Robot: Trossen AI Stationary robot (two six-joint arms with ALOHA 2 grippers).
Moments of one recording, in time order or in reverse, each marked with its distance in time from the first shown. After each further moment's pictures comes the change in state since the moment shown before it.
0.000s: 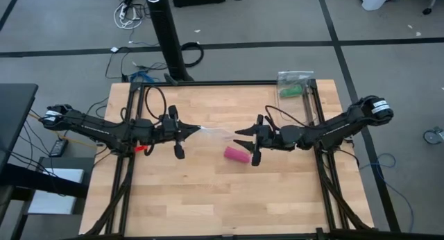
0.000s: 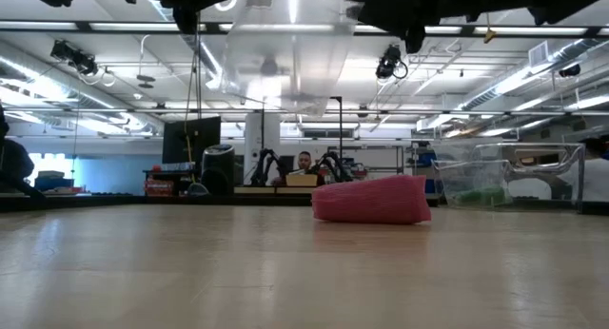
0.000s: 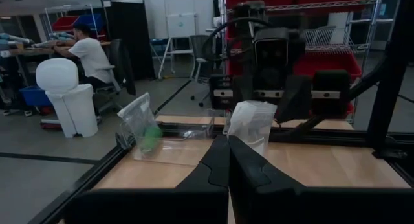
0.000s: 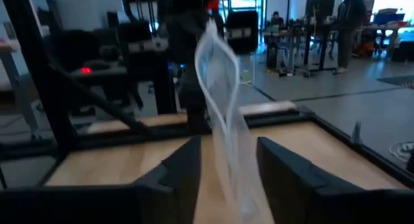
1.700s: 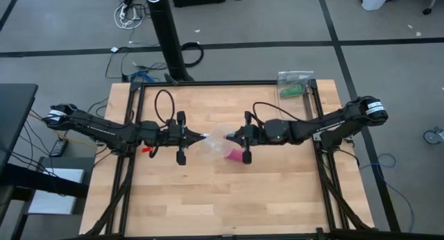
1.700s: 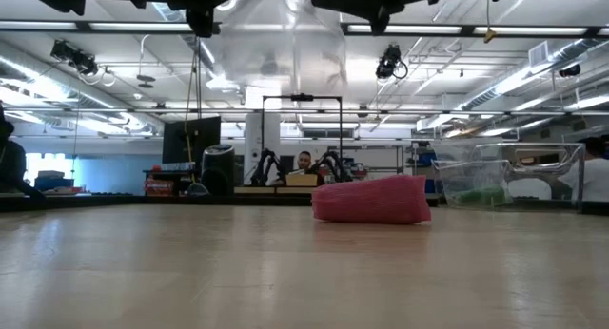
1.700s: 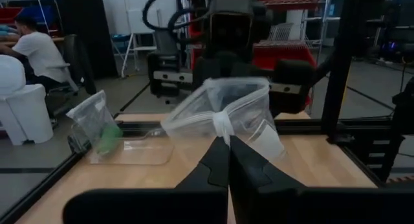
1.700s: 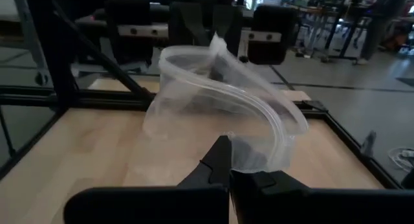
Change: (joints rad) left arm 0.003 0.088 0.000 0.063 0.158 -0.018; right arm -0.068 0.086 0.252 -0.331 -0.149 -0.123
